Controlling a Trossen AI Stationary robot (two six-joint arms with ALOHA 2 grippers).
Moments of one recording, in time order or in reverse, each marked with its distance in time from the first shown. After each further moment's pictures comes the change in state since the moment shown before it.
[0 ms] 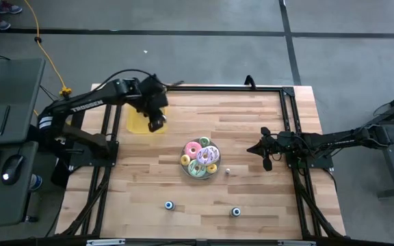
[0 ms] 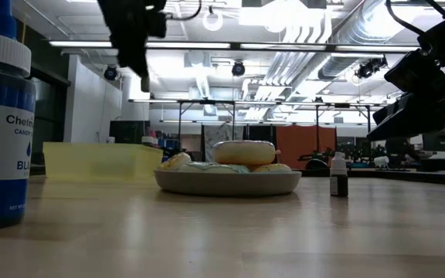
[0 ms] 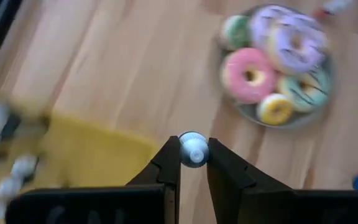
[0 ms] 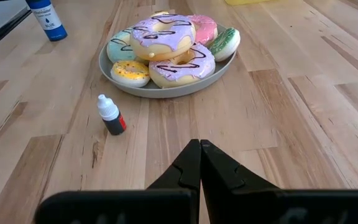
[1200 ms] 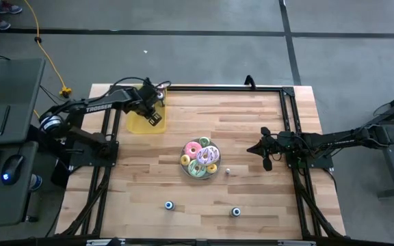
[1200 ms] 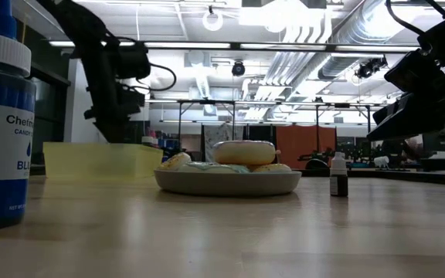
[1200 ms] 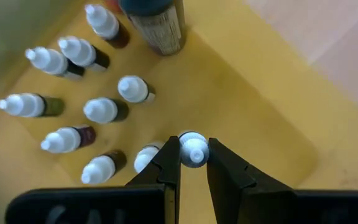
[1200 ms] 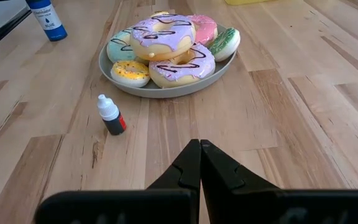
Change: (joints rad) left arm 0.242 0.039 -0.470 0.432 -0.303 -0.124; right arm 0.000 0.000 0.000 0.000 0.000 0.000
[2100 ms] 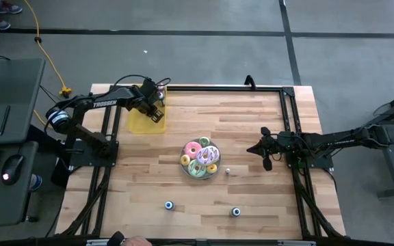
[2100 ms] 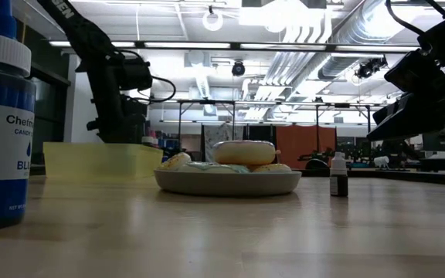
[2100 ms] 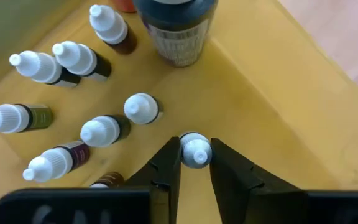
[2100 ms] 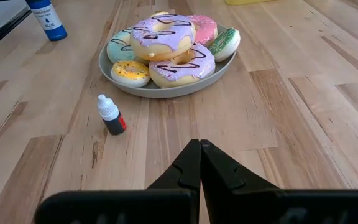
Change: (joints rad) left arm 0.074 0.100 -0.001 0.099 0.055 -0.003; right arm 0.000 0.000 0.000 0.000 0.000 0.000
